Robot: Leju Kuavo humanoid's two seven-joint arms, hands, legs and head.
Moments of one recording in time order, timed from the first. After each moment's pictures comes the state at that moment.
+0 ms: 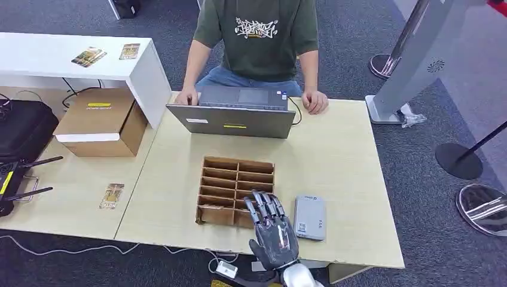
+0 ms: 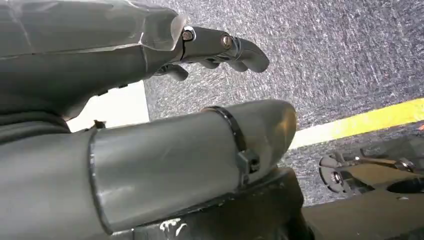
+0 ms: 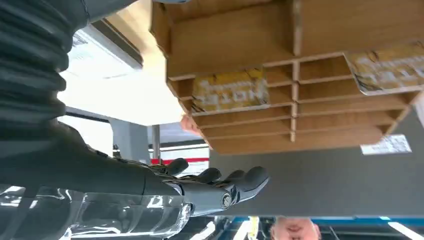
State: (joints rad) left arm -0.10 -0.24 0.92 -0.20 -1.34 0.17 0.13; right arm -0.03 0.07 0.62 -1.25 1.43 -0.46 0.10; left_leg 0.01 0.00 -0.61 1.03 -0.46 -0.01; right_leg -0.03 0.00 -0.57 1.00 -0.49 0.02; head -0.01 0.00
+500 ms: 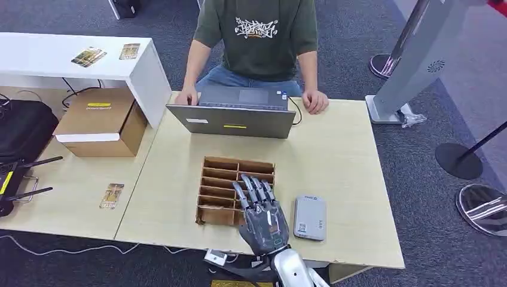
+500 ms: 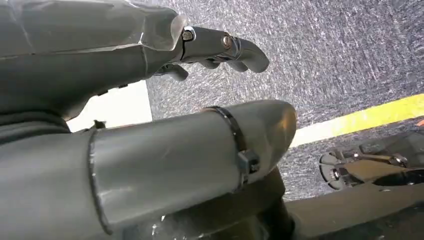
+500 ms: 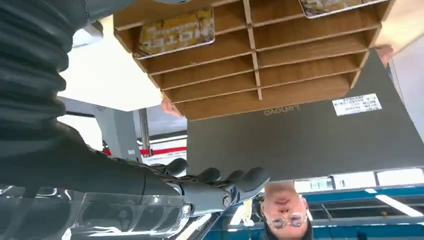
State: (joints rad) left arm -0.13 -0.25 0.92 -0.20 -1.36 0.15 0.18; right arm -0.10 0.12 0.62 -1.24 1.43 -0.46 0.08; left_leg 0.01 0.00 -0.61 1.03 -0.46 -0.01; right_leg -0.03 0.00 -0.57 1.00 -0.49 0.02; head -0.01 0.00
